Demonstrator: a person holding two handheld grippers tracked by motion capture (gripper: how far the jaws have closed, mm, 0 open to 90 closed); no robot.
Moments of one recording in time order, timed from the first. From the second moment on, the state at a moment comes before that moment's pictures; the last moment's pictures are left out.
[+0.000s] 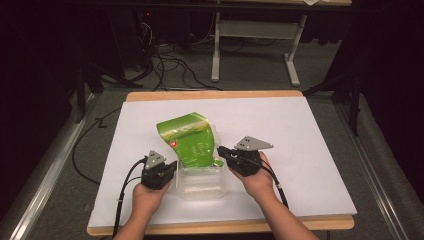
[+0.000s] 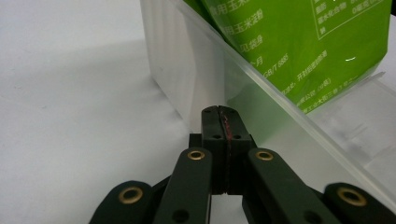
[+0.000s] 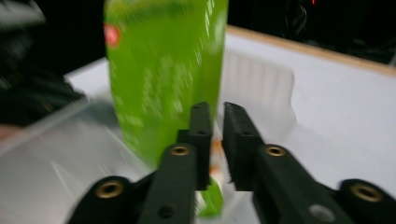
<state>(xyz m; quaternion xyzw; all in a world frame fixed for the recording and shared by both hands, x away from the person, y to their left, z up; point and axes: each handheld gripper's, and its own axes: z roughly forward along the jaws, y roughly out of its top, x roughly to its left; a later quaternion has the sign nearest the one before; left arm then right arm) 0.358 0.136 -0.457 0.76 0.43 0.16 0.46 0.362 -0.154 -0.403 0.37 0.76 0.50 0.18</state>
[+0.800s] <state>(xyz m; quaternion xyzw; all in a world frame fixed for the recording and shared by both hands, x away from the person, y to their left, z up) 0.355 0.136 -0.455 0.76 0.43 0.16 0.46 0.382 -0.141 -0.410 0.38 0.75 0.51 0.17</state>
